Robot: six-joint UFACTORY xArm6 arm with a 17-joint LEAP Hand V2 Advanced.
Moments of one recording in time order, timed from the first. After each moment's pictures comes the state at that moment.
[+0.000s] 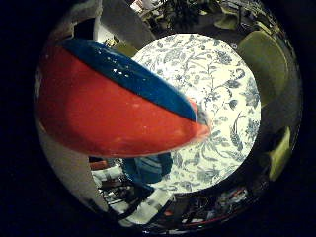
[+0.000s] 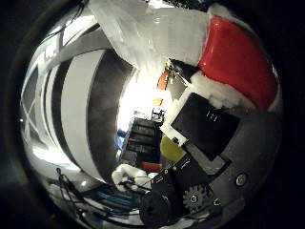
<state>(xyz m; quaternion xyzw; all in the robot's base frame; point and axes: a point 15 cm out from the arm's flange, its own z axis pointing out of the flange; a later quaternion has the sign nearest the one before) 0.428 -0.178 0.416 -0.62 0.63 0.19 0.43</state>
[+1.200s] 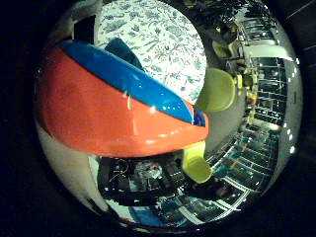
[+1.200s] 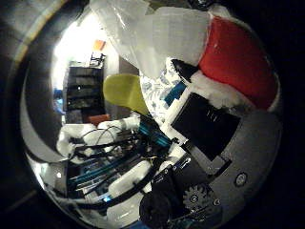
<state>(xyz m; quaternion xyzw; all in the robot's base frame) 0.358 -0.040 0.384 -0.83 0.56 -0.01 -0.03</state>
